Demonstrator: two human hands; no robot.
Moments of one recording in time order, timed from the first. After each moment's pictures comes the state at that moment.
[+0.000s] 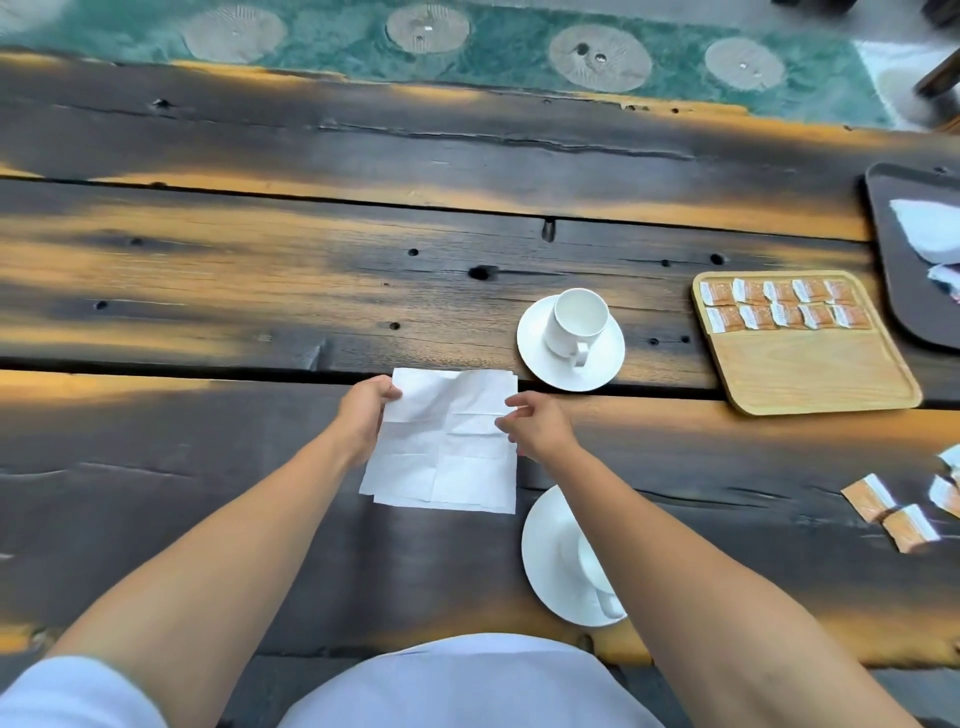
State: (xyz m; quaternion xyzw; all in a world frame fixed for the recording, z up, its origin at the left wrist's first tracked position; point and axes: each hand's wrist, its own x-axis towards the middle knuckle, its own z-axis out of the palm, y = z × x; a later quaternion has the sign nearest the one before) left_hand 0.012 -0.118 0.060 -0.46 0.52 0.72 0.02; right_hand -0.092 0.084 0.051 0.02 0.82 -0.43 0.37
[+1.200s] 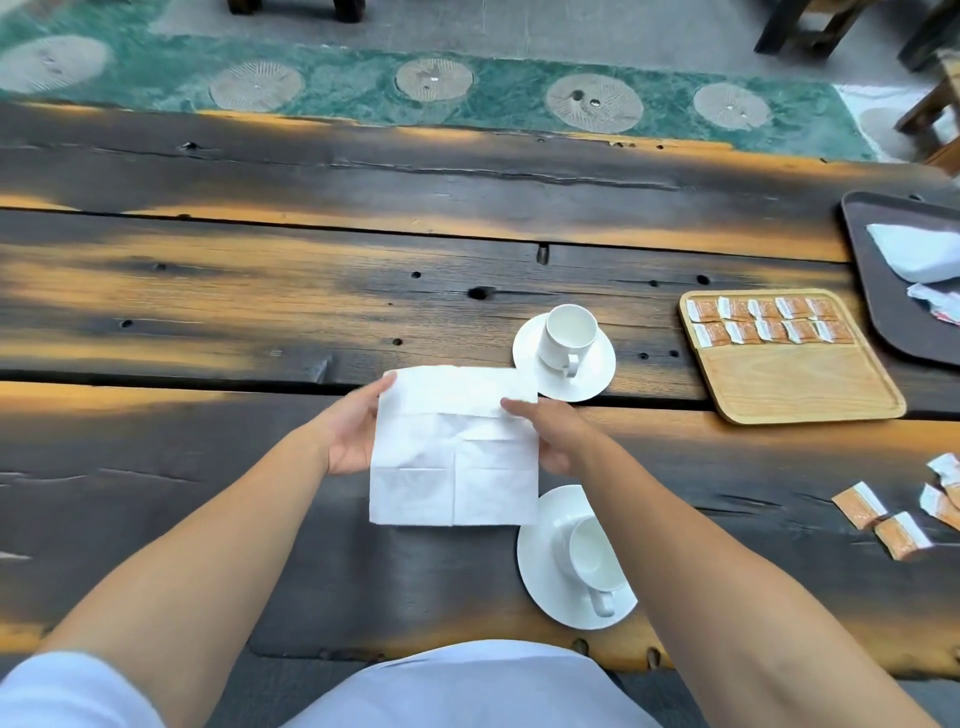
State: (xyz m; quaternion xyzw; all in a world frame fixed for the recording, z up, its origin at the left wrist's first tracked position) left_hand 0.038 -0.128 0.092 -0.40 0.38 0.81 0.19; right_hand -0.100 0.103 0.092 0.13 0.61 -0.60 0.50
